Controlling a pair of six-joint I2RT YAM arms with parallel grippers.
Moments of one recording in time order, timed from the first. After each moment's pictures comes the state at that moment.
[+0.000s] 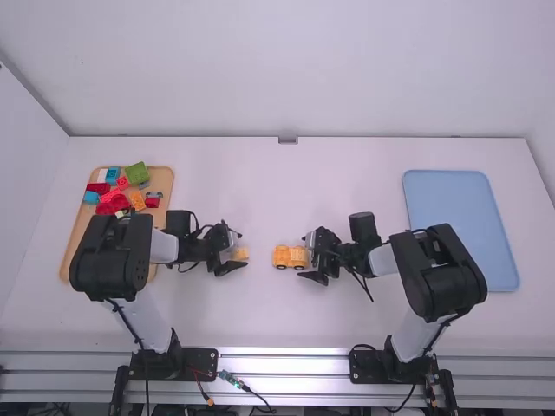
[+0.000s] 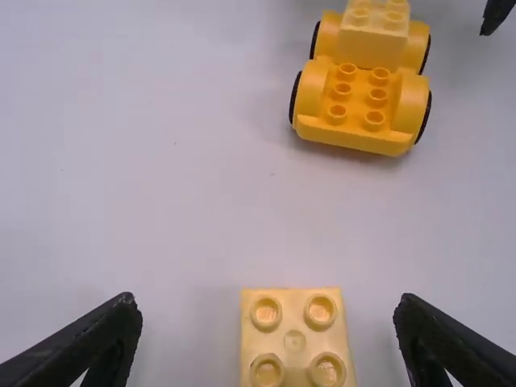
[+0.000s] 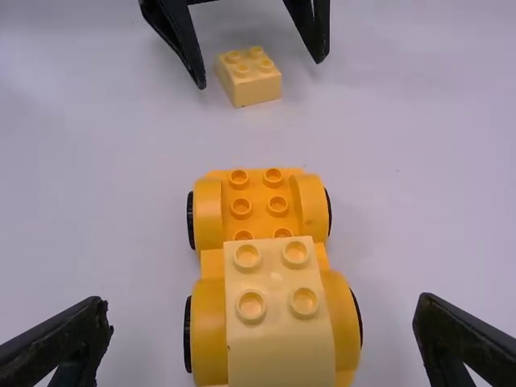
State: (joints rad) left arm 0.08 1.88 0.57 0.17 0.99 1.17; right arm 0.26 1.83 0.51 0.36 -0.95 -0.94
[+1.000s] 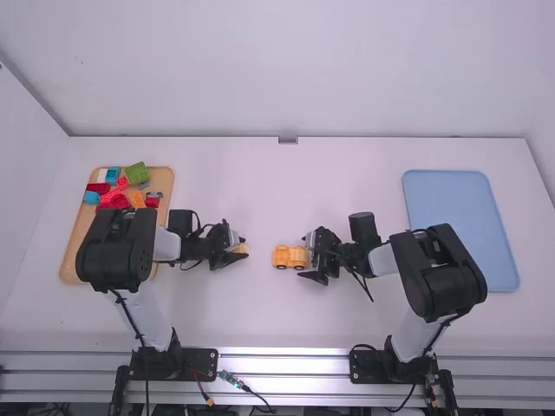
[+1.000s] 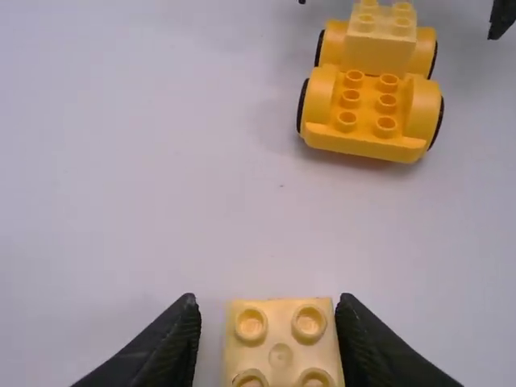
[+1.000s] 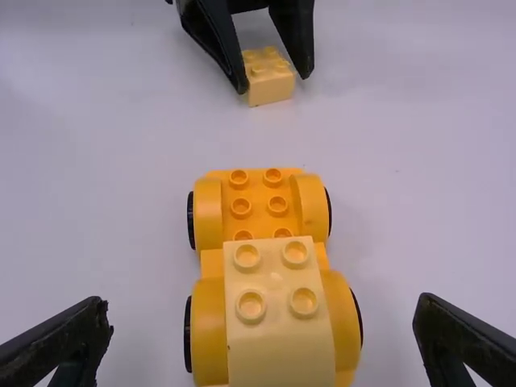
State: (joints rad) left arm 0.07 1.94 0.59 0.24 1.04 1.15; right arm 0.26 1.83 0.51 0.36 -0.95 -0.94
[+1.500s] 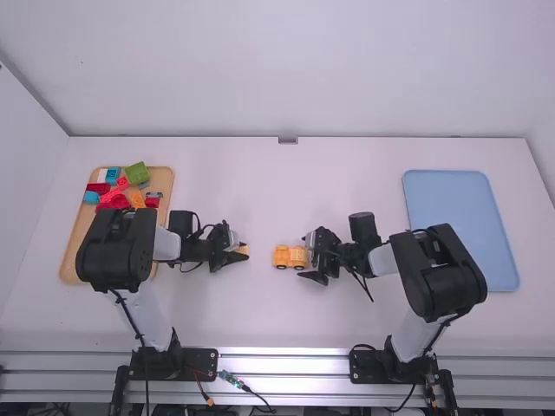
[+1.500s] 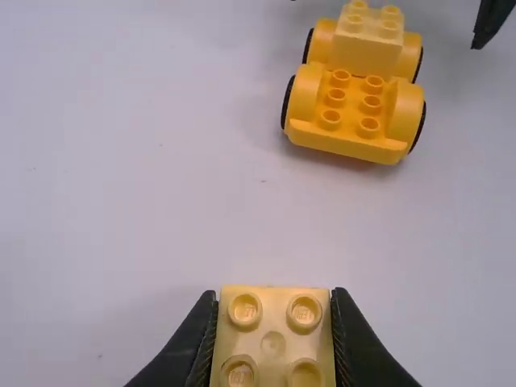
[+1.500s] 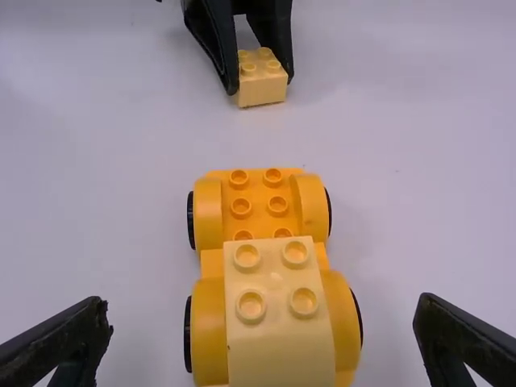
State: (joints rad) left arm 0.07 1.94 0.60 0.17 1.04 1.14; right arm 0.26 1.83 0.51 0.36 -0.95 -0.94
